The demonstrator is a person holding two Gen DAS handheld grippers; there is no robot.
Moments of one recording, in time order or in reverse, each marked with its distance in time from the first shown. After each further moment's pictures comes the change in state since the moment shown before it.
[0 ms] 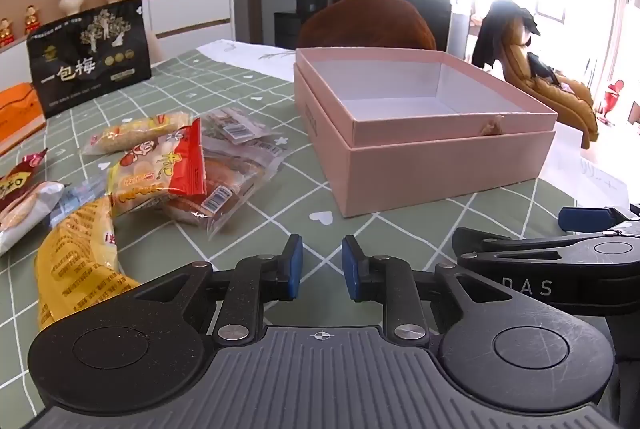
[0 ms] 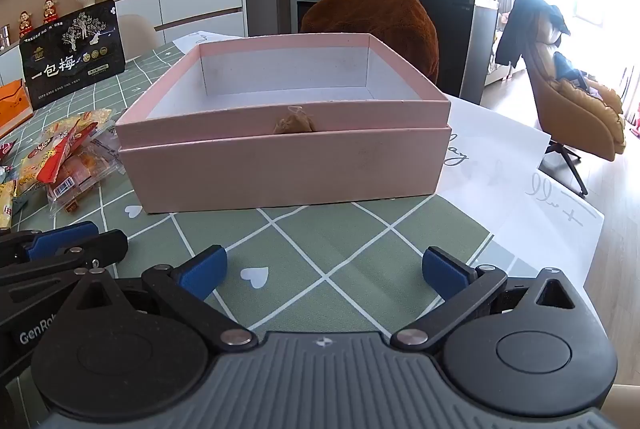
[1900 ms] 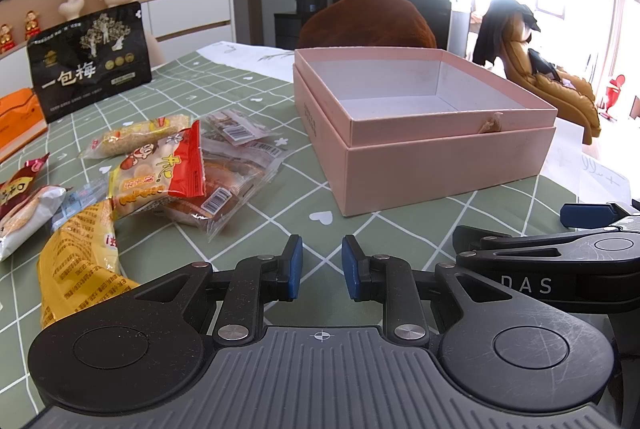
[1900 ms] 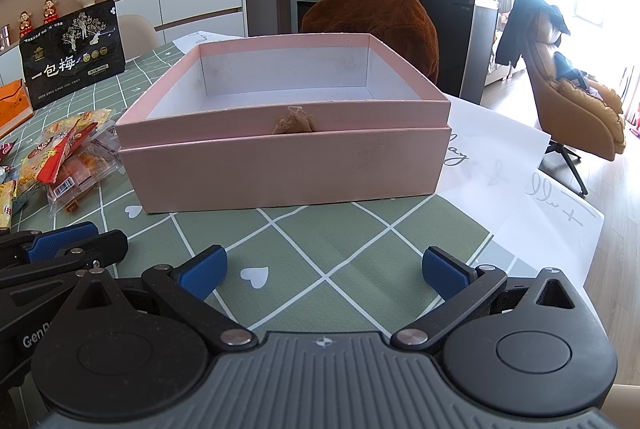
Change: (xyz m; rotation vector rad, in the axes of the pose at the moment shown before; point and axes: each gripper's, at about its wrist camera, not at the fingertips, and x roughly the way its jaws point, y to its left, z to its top) left arm -0.001 -0.003 0.000 0.023 -0.006 0.017; right arm 0.000 0.000 0.000 0.000 0.000 0.000
